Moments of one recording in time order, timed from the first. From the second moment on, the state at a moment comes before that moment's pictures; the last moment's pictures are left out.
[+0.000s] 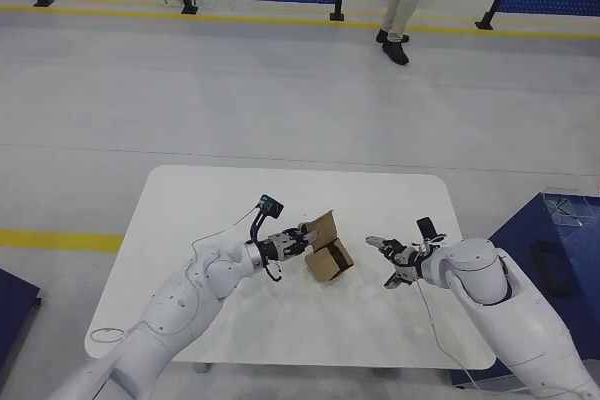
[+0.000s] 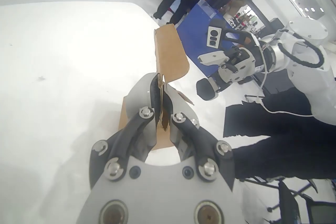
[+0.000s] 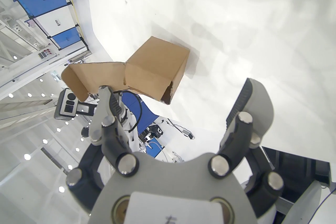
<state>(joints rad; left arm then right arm) 0.63 -1.39 -0.64 -0.76 0.42 -0.68 -0.09 -1.01 -0.90 1.14 -1.53 0.37 0.77 0.63</state>
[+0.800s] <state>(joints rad) 1.04 -1.24 -0.93 -1.39 0.45 -0.53 -0.34 -0.95 -0.91 1.06 -1.53 0.32 0.80 0.65</state>
